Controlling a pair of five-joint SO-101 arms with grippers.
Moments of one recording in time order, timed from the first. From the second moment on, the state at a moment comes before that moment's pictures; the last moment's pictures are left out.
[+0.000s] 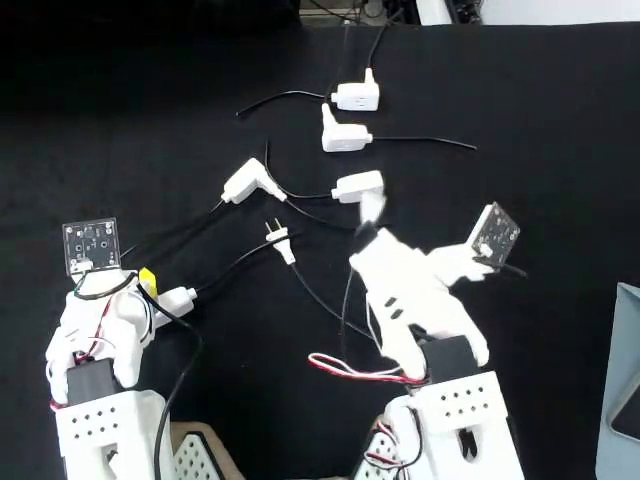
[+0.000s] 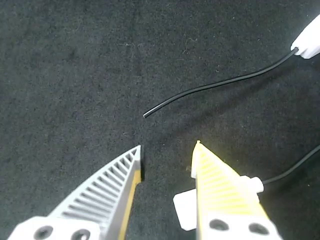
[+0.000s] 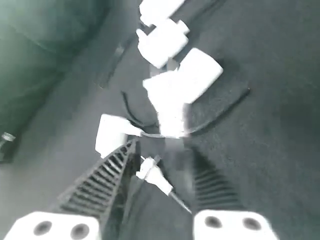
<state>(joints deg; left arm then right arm) -20.7 -86.5 86.8 50.1 -8.7 -12.4 -73.3 77.6 39.6 -52.4</state>
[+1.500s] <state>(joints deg) -20.7 -86.5 86.8 50.1 -8.7 -8.1 -24.2 48.1 58.3 63.5</state>
